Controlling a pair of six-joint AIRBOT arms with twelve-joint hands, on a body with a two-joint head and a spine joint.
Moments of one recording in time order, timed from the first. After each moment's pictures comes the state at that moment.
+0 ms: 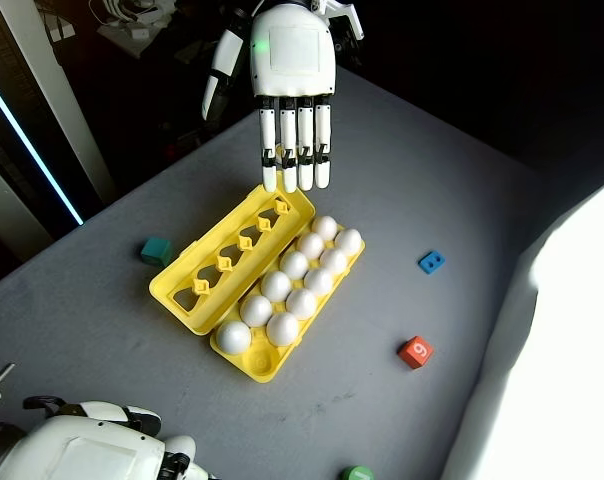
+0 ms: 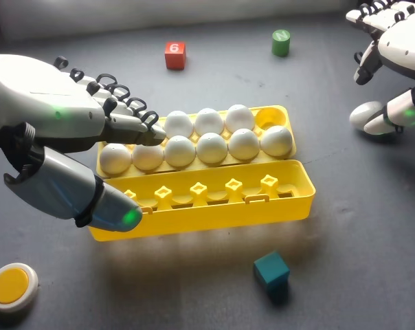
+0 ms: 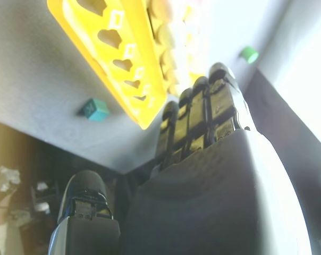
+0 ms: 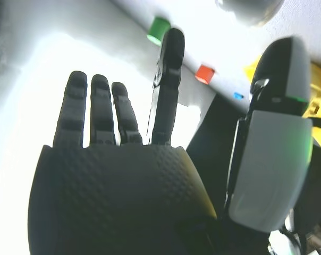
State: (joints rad) left arm 0.11 -0.67 0.79 2.99 -0.59 -1.81; right arm -0.50 -1.14 1.35 0.60 0.47 -1.64
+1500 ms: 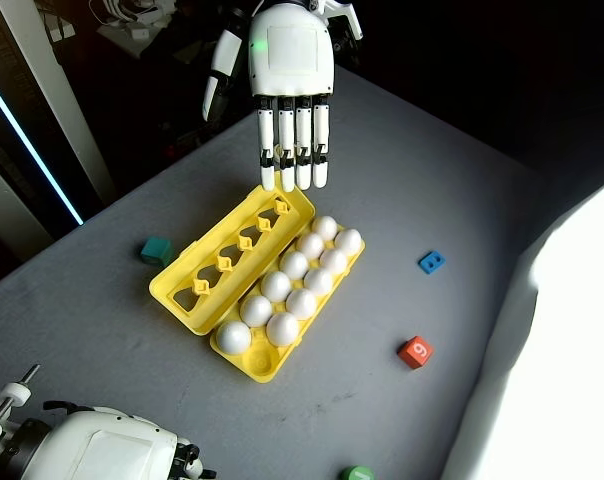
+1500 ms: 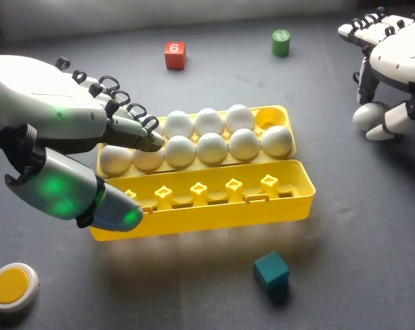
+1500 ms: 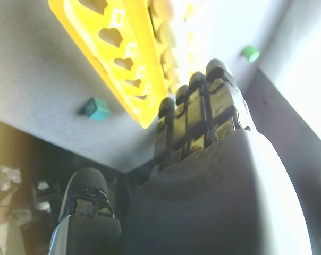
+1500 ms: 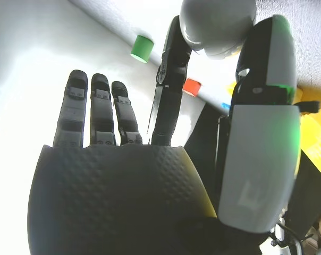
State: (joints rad) left arm 0.11 -0.67 0.78 2.99 -0.59 -1.81; right arm -0.54 -1.18 1.38 0.59 0.48 -1.63
